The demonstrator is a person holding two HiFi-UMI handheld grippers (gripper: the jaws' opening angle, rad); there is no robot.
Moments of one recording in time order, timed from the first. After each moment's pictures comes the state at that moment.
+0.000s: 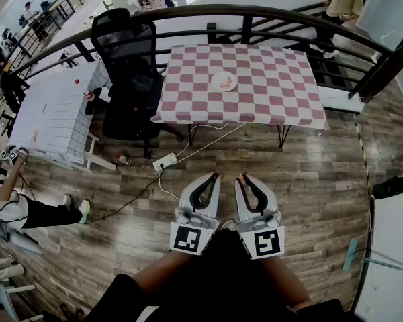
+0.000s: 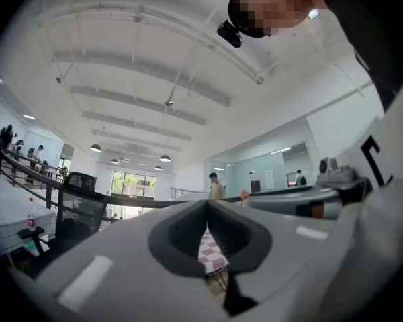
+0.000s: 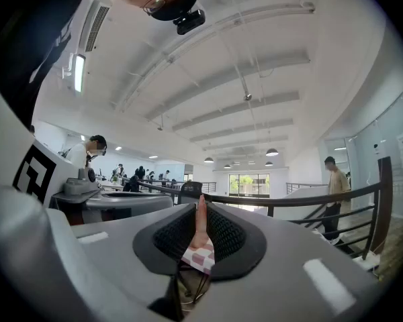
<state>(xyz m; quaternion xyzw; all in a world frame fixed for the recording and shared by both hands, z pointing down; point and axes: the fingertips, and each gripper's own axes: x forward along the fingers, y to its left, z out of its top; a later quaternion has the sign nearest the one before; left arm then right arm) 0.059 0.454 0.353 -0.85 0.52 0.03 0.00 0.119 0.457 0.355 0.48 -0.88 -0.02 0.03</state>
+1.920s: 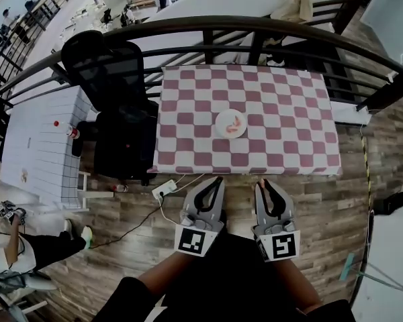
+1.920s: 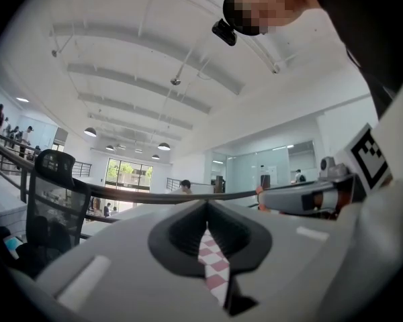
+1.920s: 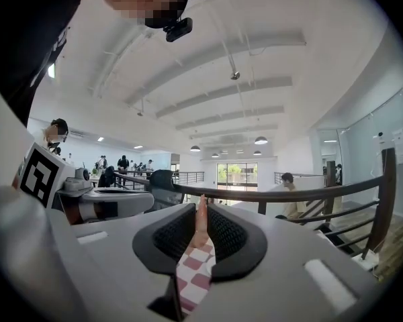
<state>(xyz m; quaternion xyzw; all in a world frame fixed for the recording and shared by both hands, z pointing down) 0.015 0.119 0.388 -0.87 0.50 0.01 -0.04 0.116 0.125 0.384 0.53 -0.84 0.03 0.05</state>
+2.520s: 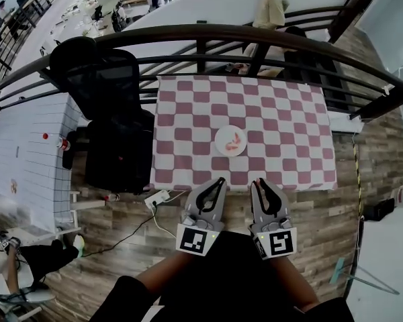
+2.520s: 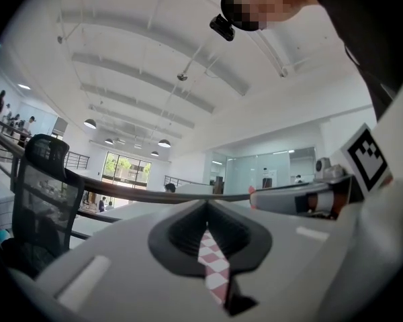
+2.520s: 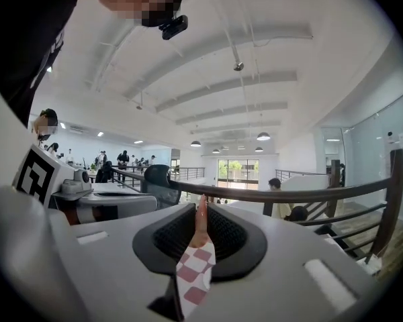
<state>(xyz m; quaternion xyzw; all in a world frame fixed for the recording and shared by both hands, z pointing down) -0.011 0.032 0.402 -0.87 0.49 0.03 -0.06 0.076 0.034 0.397 0.53 -0.84 0.03 0.08</state>
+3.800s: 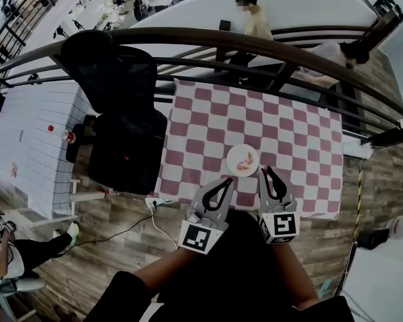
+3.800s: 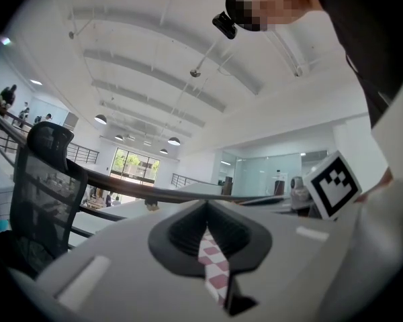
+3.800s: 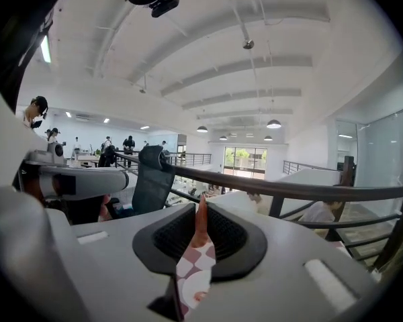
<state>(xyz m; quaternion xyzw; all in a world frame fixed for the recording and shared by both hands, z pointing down) -0.033 -0.058 0.420 -0.85 0.52 0.04 -0.09 0.062 -0.103 0.446 0.50 -0.86 0.04 0.15</state>
